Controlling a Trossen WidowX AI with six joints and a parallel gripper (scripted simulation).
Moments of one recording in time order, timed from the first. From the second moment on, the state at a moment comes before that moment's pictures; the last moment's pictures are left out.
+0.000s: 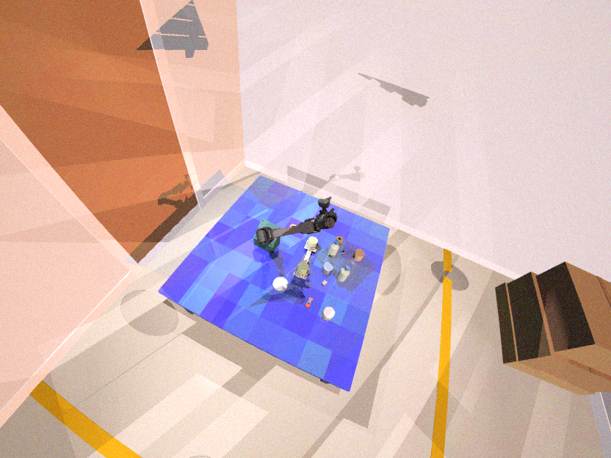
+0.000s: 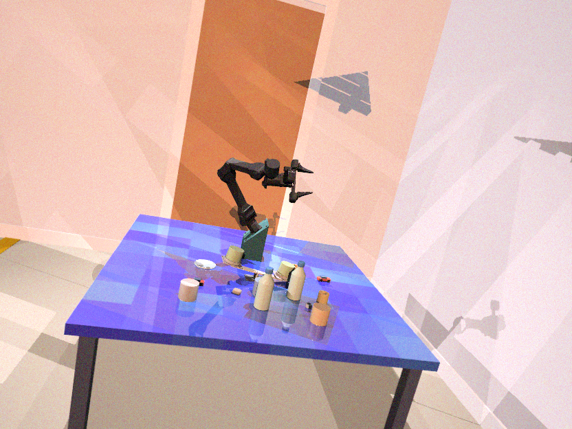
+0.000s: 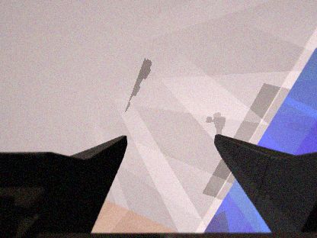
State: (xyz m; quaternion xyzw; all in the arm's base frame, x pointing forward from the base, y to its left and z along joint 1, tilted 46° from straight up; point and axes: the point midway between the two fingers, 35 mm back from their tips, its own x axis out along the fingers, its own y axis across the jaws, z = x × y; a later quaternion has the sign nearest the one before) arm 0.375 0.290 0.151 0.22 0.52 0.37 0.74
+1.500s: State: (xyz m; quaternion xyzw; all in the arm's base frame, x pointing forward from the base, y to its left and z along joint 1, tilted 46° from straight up) arm 0.212 0.083 0.071 -0.26 0.47 -0.11 0.83
